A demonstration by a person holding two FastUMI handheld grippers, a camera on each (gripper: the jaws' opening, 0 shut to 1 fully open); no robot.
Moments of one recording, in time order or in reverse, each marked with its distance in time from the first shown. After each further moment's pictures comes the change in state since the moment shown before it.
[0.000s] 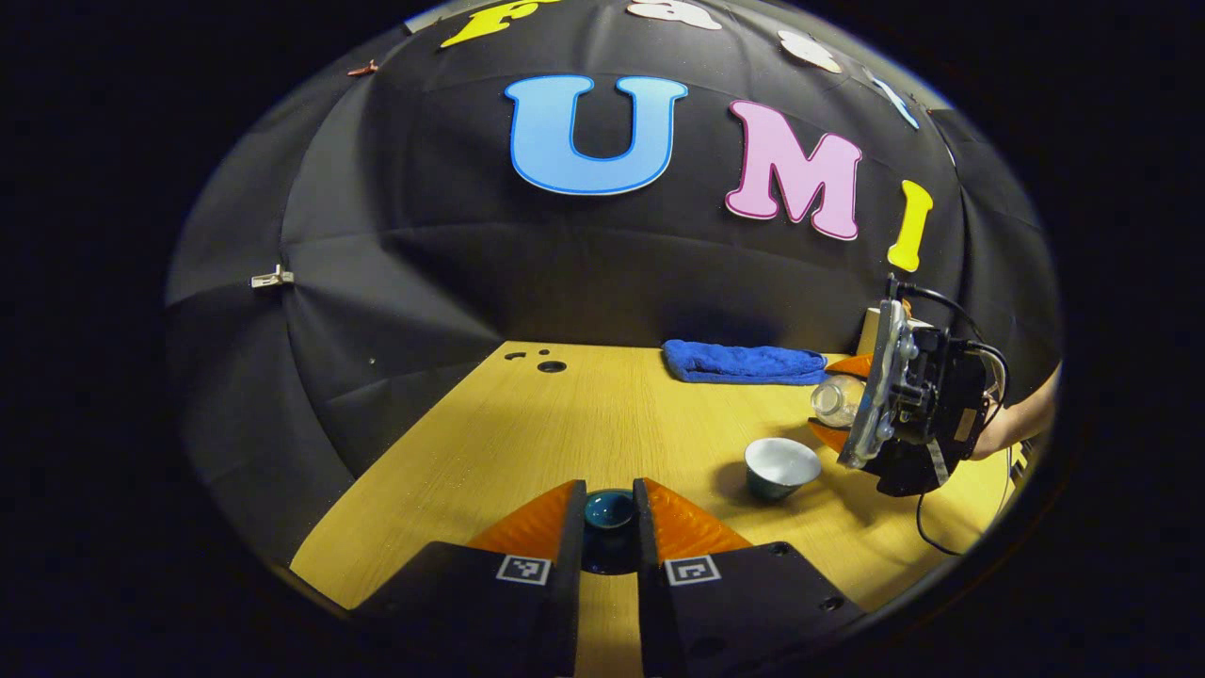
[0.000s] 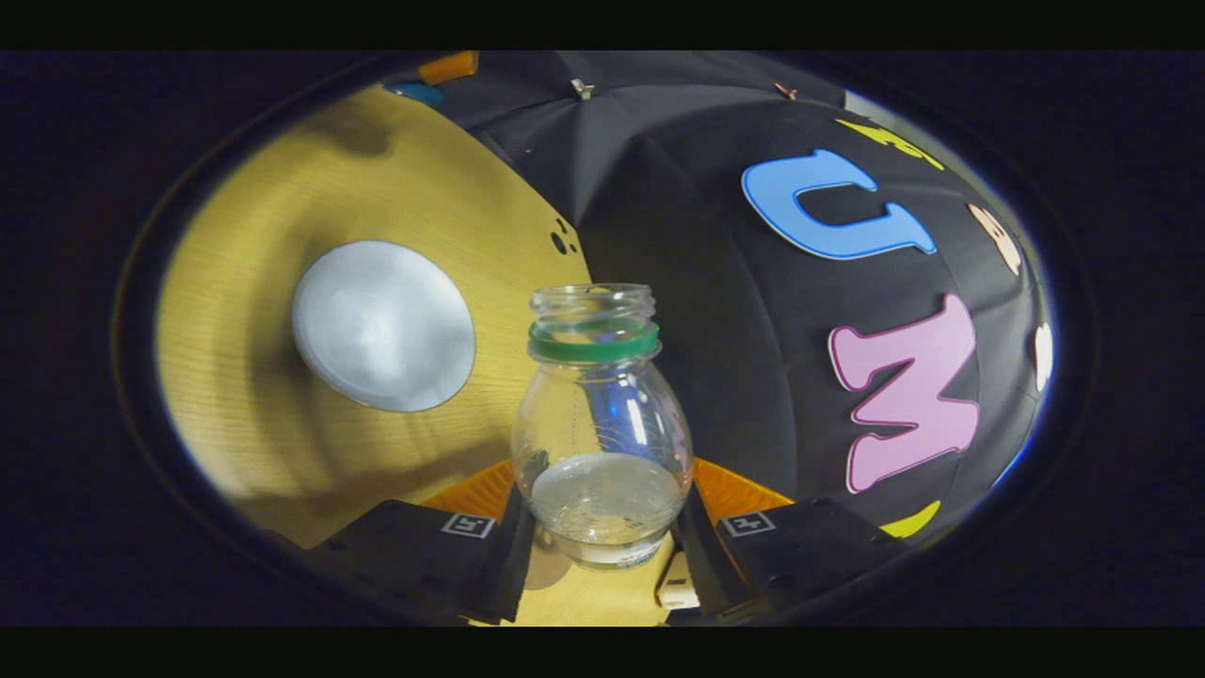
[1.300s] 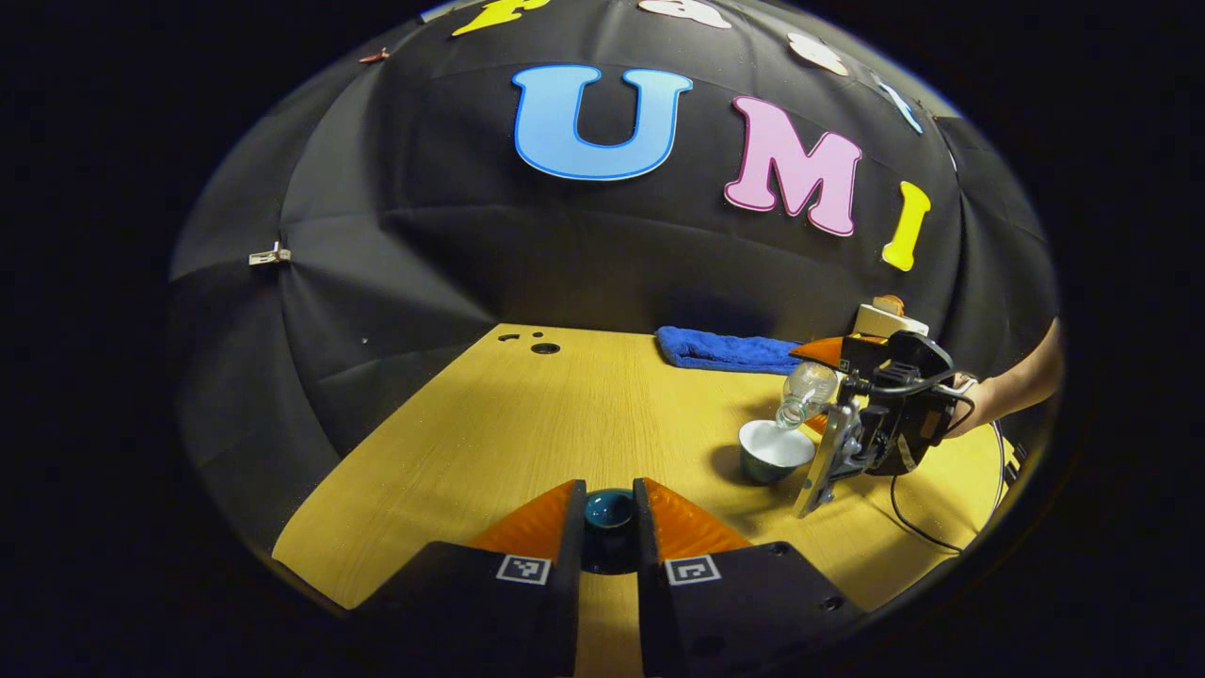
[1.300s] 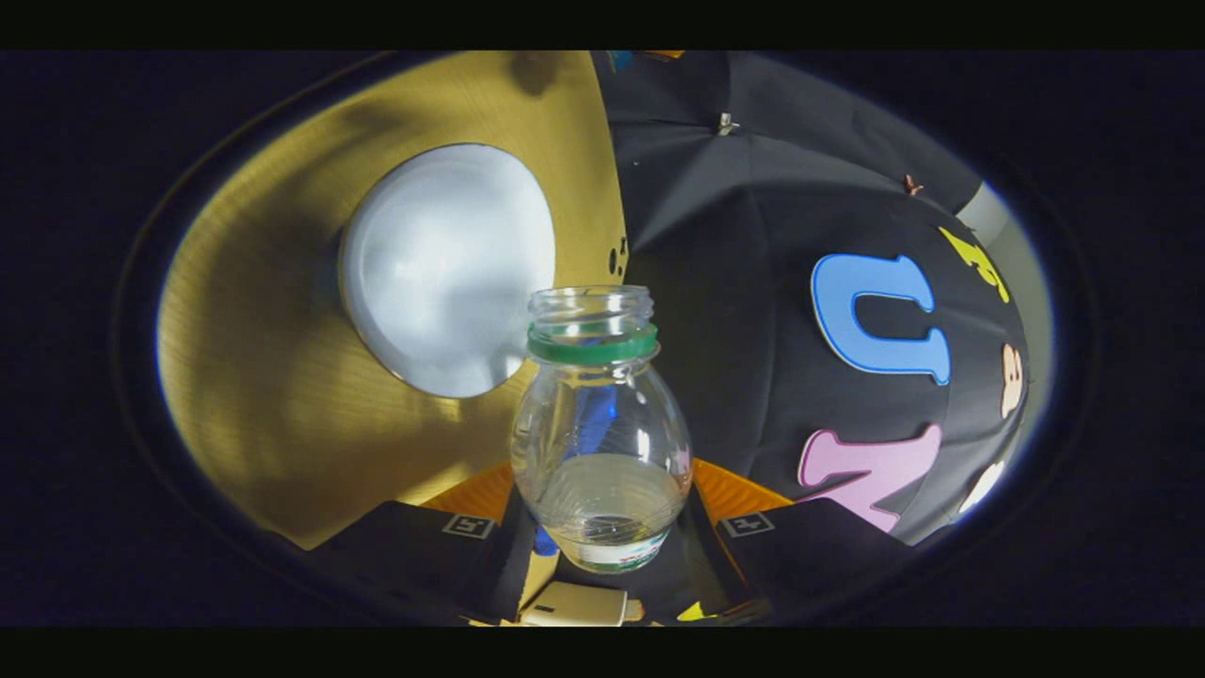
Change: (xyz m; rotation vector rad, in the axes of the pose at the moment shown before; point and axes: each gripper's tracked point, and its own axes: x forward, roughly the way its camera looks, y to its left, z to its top) left arm -0.005 -0.001 -0.014 -0.033 0.026 -0.030; right arm 0.029 -0.001 0.018 -0.437 -0.141 -0.053
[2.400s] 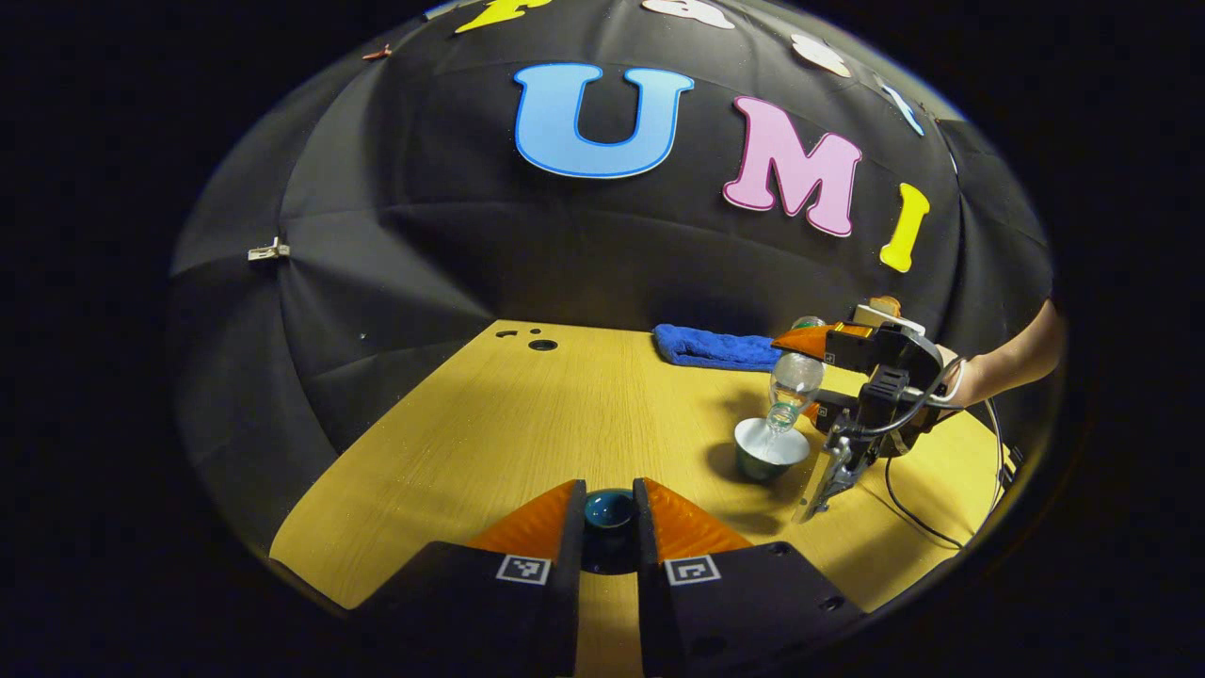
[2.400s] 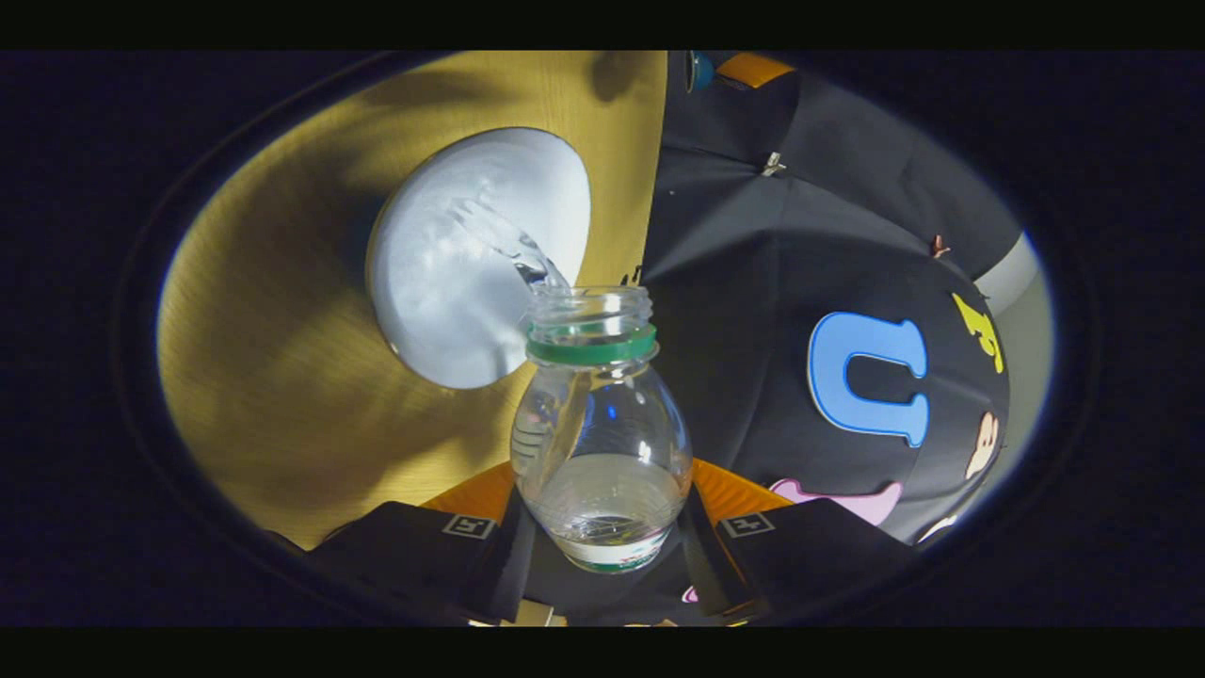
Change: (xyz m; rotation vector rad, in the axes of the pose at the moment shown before) left arm -0.004 0.000 -0.002 -0.014 0.010 -0.008; right arm 0.009 -0.015 0.011 -0.199 -0.107 -0.032
